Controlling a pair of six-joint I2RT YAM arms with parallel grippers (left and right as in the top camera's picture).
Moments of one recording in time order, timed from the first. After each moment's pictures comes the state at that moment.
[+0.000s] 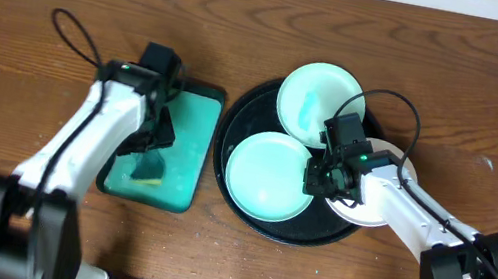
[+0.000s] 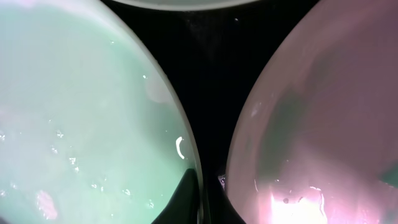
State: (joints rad) left arm -0.17 1.64 1.15 -1.08 -0.14 -0.59; right arm 0.41 1.68 0.88 -0.54 -0.13 0.41
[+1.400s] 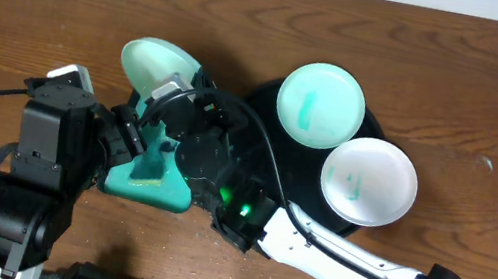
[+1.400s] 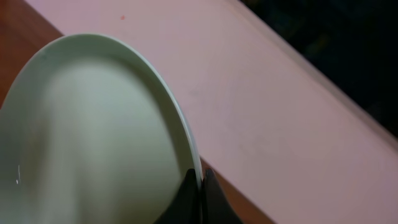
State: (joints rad) left arm -0.17 0.89 1.19 -1.09 -0.13 -0.59; right arm 1.10 1.68 1.17 0.41 0.83 -0.53
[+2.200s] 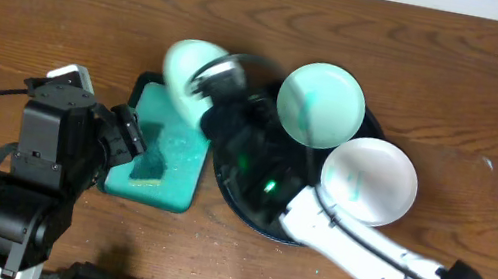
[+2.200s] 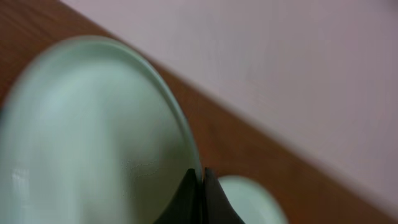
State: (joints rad) left arm -0.17 0.89 1.19 -1.09 -0.13 -0.59; right arm 0.92 1.66 1.17 0.00 0.71 -0.07
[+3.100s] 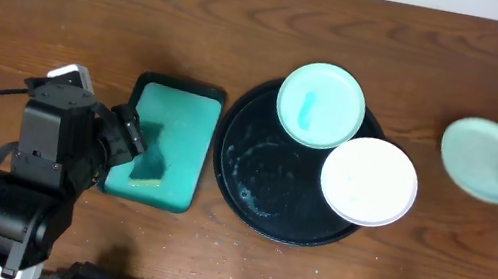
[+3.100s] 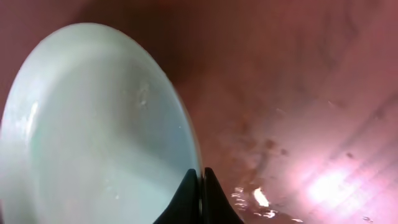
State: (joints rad) left arm -0.17 0.89 1.19 -1.09 -0.13 -0.59; right arm -0.67 1.62 1.18 -0.77 -0.08 0.49
